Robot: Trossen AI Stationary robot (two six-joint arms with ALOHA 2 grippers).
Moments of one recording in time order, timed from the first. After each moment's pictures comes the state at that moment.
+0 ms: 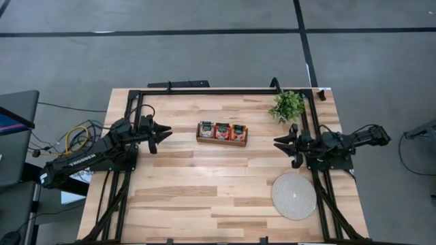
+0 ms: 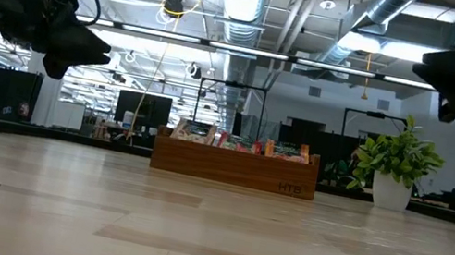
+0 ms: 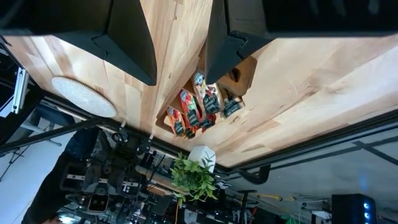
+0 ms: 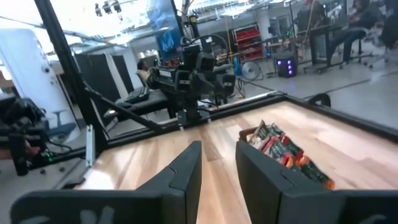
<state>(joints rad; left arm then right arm) 0.54 0.18 0.00 0.05 0.29 -0.30 0.26 0.01 0.01 0.07 0.34 0.18</state>
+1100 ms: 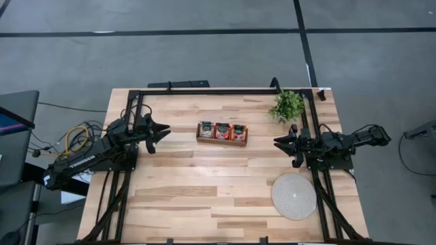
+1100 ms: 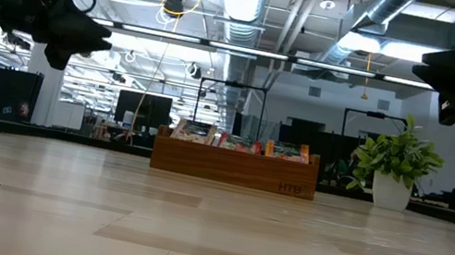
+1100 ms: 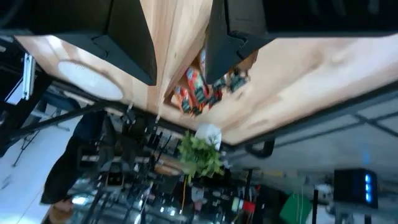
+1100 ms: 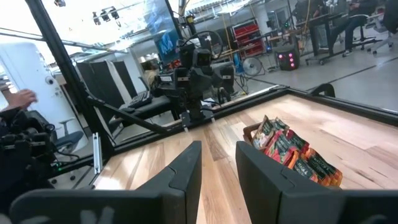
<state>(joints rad) 0.54 0.08 0.00 0.05 0.29 -0.30 0.26 0.01 0.01 0.06 0.34 0.26</state>
